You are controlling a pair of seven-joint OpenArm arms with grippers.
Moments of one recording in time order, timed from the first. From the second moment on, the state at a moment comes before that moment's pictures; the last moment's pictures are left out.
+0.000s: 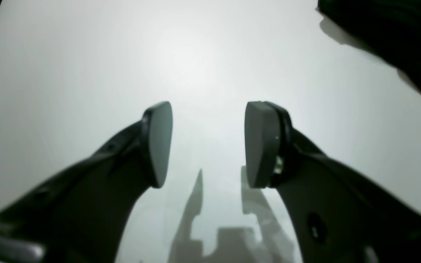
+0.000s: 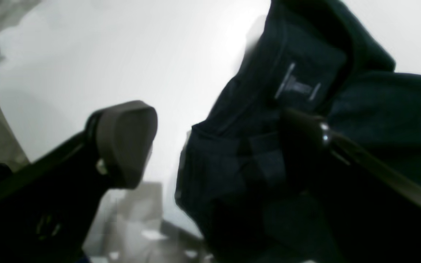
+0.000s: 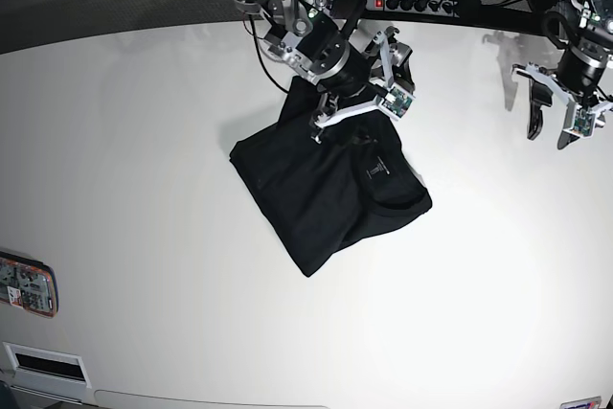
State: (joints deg) left arm 32.4 -17.2 -36.6 106.8 -15.5 -39.4 20.4; right arm -13.2 -0.7 -40.4 107.1 -14.4 17.4 -44.5
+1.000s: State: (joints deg) left arm 30.4 -9.0 -6.0 111.5 -14.7 -30.0 25.3; right arm 19.2 -0.9 -19.6 84.8 2.8 17.5 -46.8
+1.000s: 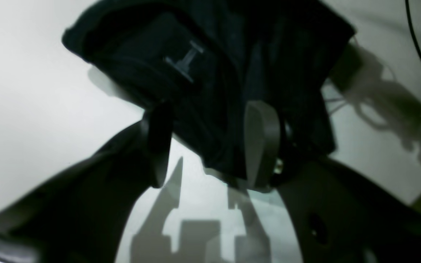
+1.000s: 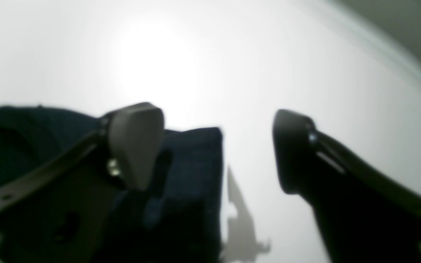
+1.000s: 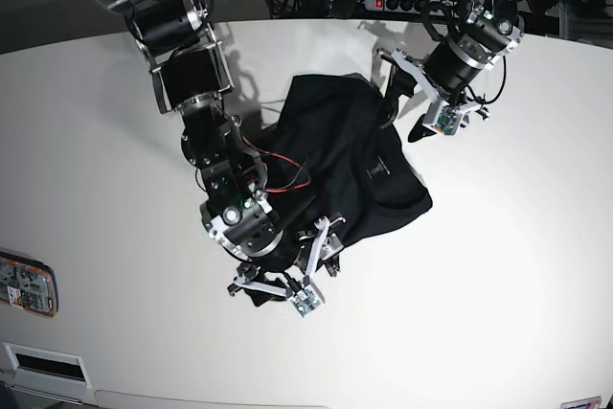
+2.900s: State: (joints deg) left arm 18.8 -8.0 3.5 95.0 -14.7 -28.6 25.0; right arm 33.6 -5.6 -19.8 38.5 3.4 17.6 -22.3
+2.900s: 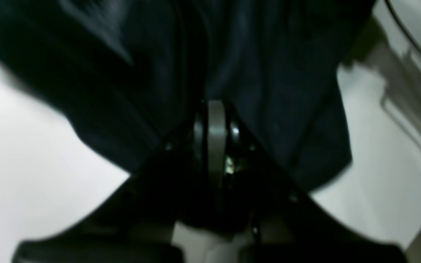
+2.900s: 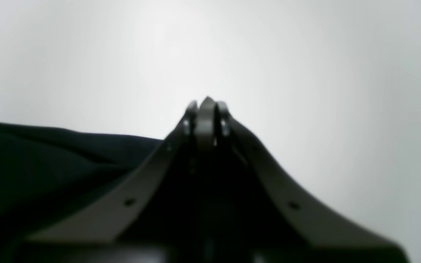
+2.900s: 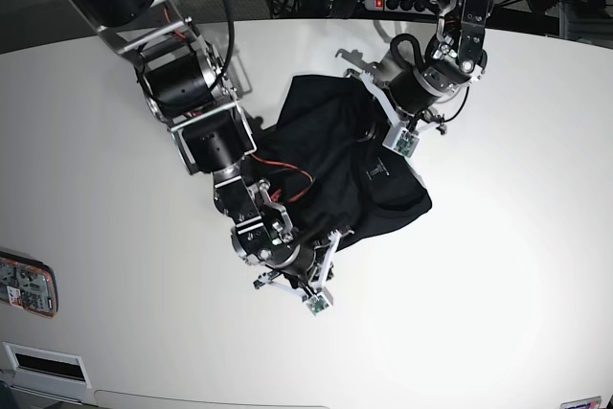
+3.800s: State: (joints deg) left arm 7.1 -7.5 -6.1 85.6 -8.7 -28.7 25.4; right arm 26.4 4.2 -26.3 40.9 7.0 18.9 -13.8
